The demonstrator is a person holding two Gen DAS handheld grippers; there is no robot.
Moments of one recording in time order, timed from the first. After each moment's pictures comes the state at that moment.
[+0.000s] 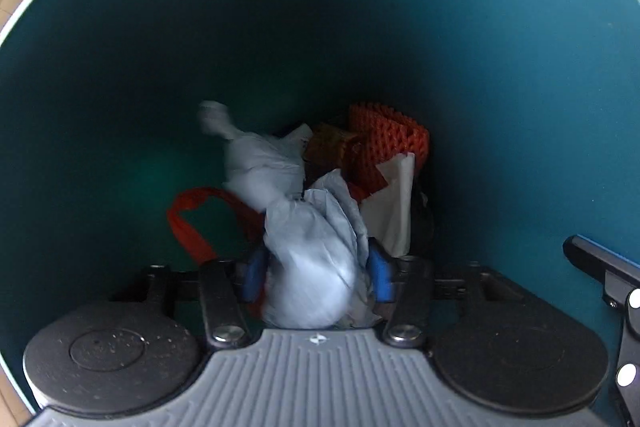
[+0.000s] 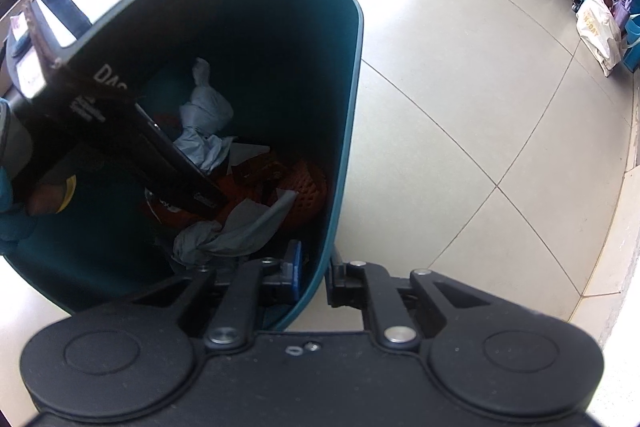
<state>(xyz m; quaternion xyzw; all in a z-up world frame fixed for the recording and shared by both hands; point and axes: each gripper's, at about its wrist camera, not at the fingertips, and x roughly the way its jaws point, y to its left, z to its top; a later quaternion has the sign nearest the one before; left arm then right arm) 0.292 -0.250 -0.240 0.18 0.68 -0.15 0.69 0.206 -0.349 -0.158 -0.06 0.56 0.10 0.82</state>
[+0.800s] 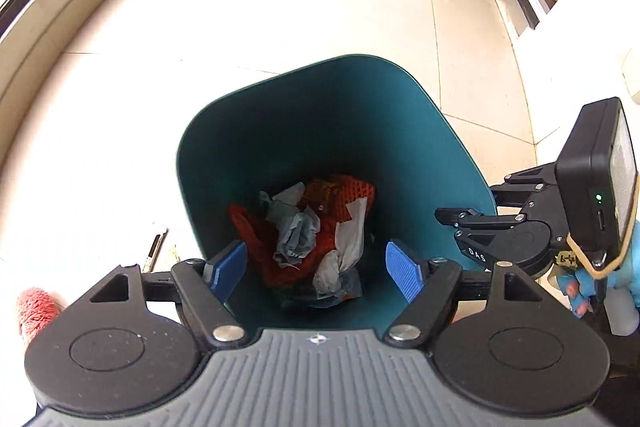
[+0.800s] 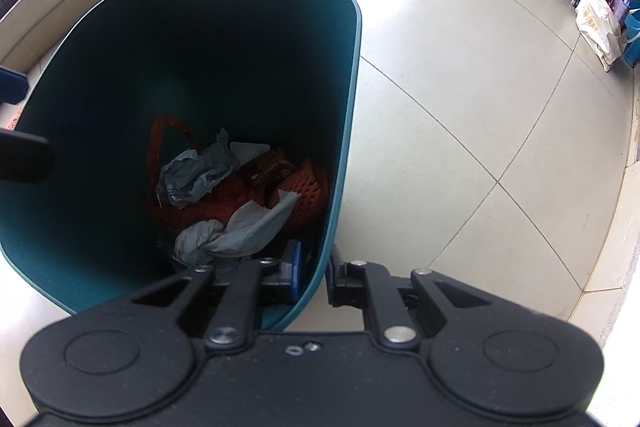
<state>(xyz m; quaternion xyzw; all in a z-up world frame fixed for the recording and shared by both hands) 0.221 -0.156 -0.075 0.08 0.57 -0.20 0.80 0.203 -0.344 -0.154 -0.05 0.57 0.10 0.82</state>
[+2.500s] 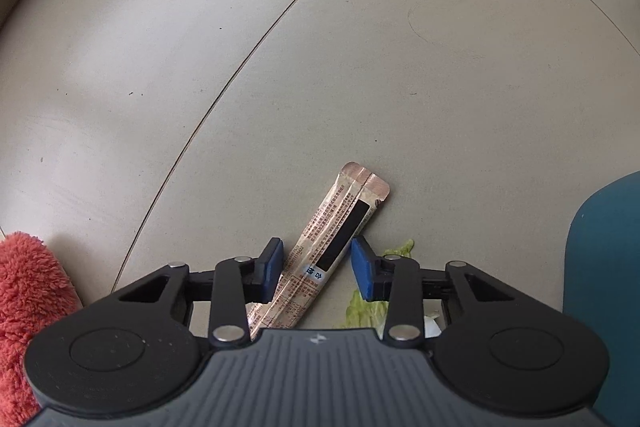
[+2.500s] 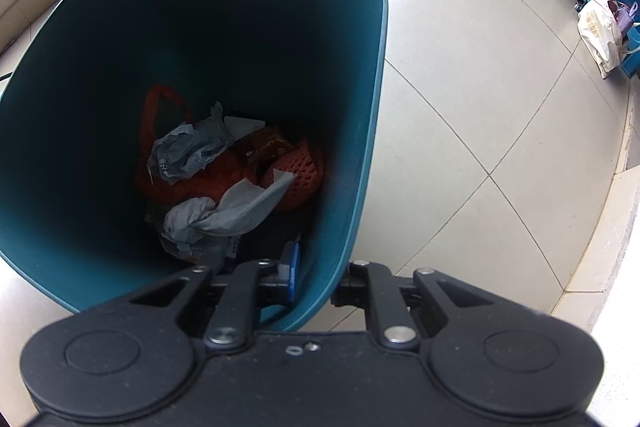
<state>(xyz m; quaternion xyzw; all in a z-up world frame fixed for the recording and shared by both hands) 0.364 0.052 -0.405 0.04 0.66 -0.04 0.75 0.145 -0.283 -0.150 -0.11 0.59 0.09 0.80</state>
